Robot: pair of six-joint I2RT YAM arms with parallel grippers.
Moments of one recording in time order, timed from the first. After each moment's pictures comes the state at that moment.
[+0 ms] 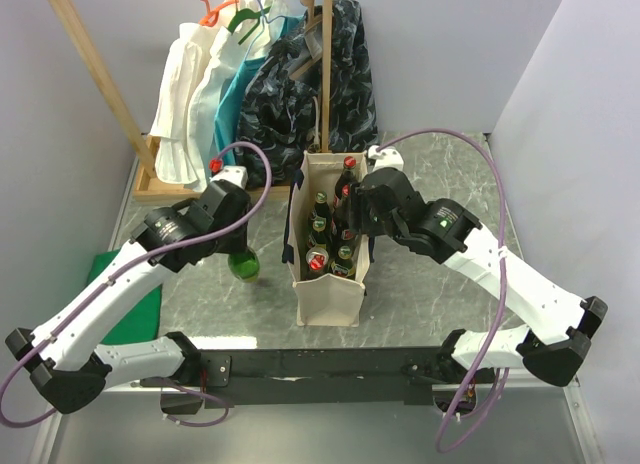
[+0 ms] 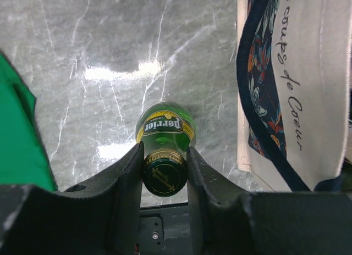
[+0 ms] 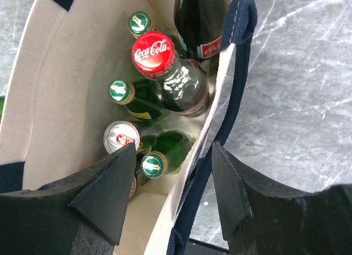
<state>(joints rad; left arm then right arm) -0.75 1.11 1.33 -1.13 -0.39 -0.54 0.85 1.24 1.41 -0.89 0.40 0.52</state>
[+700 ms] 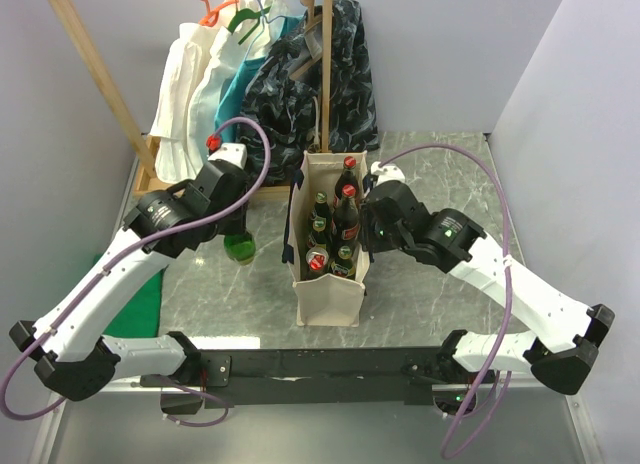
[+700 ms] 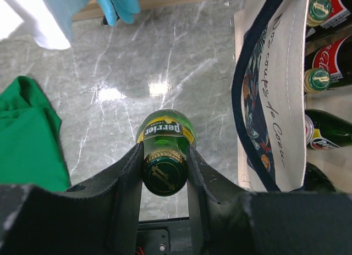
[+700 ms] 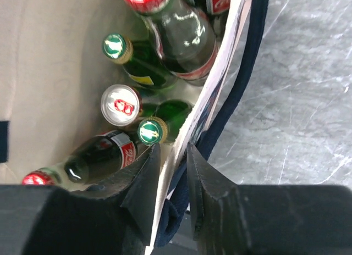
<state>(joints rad) -0.75 1.19 1.54 -1.18 -0.46 -0.48 0.85 1.18 1.33 -0.94 0.30 0.55</state>
